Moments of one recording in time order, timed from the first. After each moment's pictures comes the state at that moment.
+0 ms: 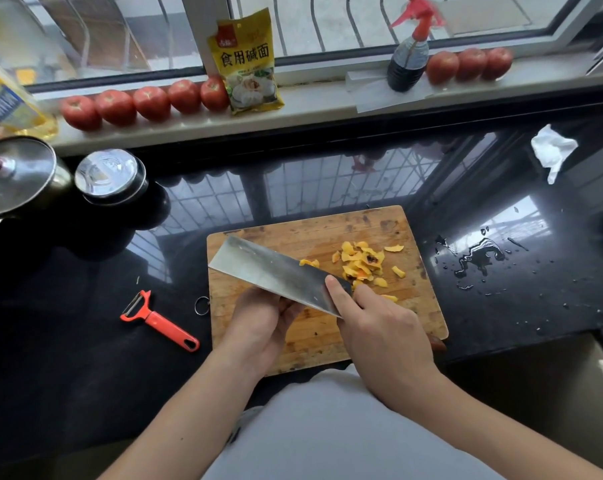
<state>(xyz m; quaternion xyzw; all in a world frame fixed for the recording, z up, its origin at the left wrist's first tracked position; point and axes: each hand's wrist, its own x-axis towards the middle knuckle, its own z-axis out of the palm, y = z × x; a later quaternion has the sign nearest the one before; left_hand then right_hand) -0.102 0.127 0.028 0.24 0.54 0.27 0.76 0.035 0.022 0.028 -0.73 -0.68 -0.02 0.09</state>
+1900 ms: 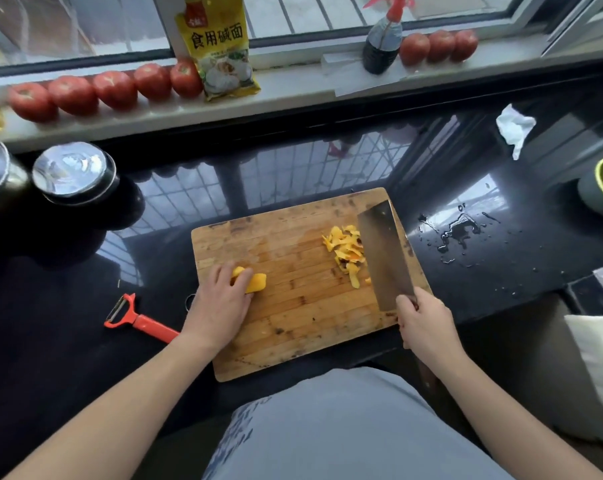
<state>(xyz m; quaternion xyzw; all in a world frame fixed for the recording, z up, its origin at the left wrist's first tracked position) -0.190 0.187 -0.108 0.91 0.40 -0.03 0.09 0.070 -0.012 -0.009 -0.89 -0.20 0.33 0.25</state>
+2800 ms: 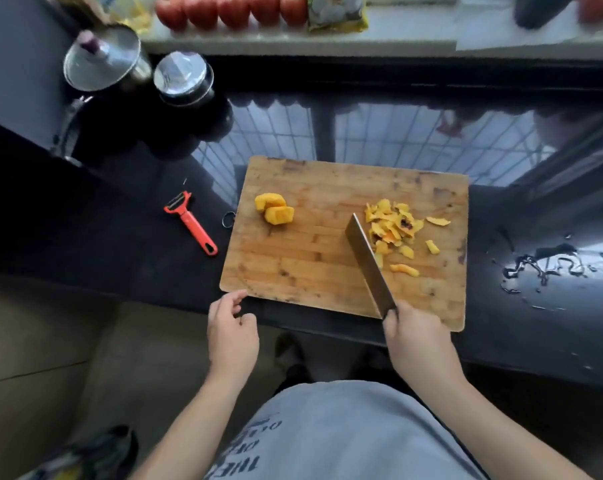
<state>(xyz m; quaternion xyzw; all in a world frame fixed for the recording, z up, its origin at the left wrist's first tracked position) -0.147 -0.019 -0.062 0.42 0.81 0.21 0.35 0.110 -0.039 -0.045 -0.78 -0.52 0.34 0.03</state>
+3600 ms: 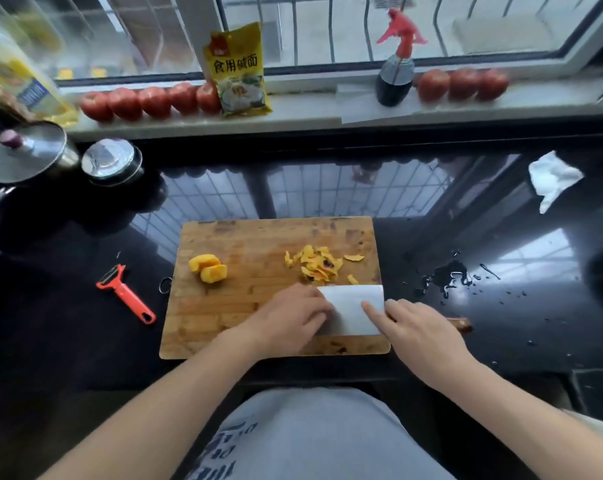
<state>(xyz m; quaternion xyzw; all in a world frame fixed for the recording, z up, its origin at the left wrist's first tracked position) 0.003 0.077 -0.018 0.85 0.37 -0.07 0.37 0.248 -0.041 -0.043 -0.59 -0.81 0.01 -0.03</state>
